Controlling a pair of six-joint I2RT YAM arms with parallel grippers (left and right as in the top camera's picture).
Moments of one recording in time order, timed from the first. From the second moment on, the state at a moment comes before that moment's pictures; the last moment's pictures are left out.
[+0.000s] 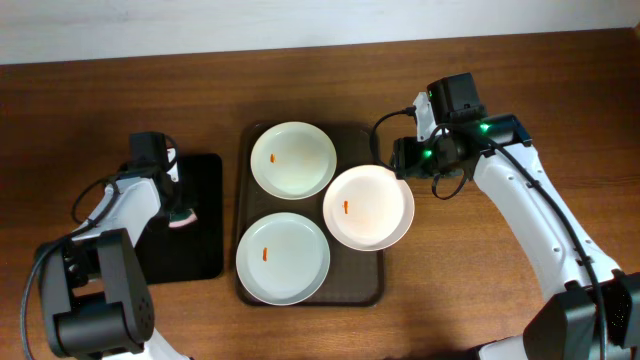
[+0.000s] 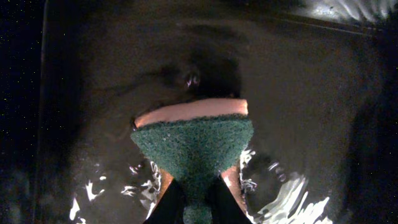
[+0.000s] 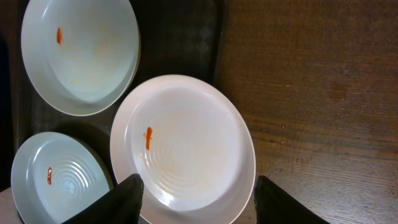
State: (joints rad) left arm 0.11 1.86 1.09 -0.51 -0.06 -0.07; right arm 0.18 1.62 1.38 -0.94 -0.21 0.18
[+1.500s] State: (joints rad) left arm -0.17 1.90 1.67 -0.87 0.04 -0.04; right arm 0.33 2.29 1.87 -0.81 -0.29 0.17
